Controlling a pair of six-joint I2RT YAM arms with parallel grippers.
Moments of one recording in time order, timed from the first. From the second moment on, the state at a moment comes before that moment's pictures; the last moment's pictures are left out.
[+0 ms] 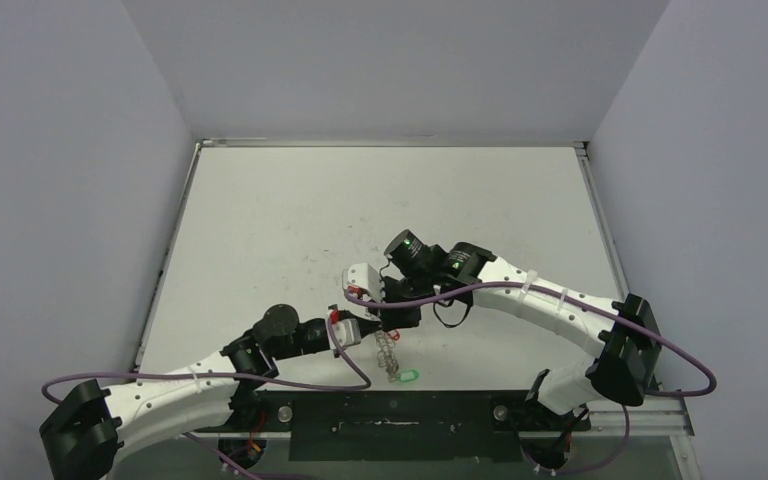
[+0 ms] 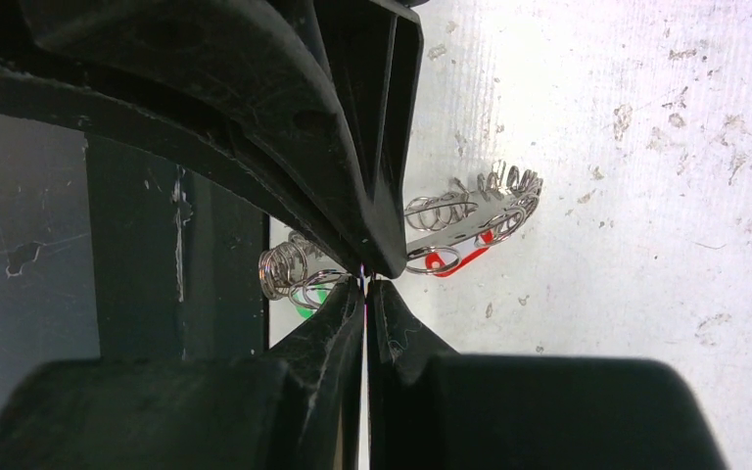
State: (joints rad) left arm -0.97 0.78 0.22 0.46 0.35 0.27; right arm 0.99 1.46 1.23 -0.79 -0.47 -0.46
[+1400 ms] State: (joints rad) left arm -0.97 0.06 0.21 0.01 0.23 0.41; right arm 0.82 1.17 0.80 -0.18 -0.16 0.08
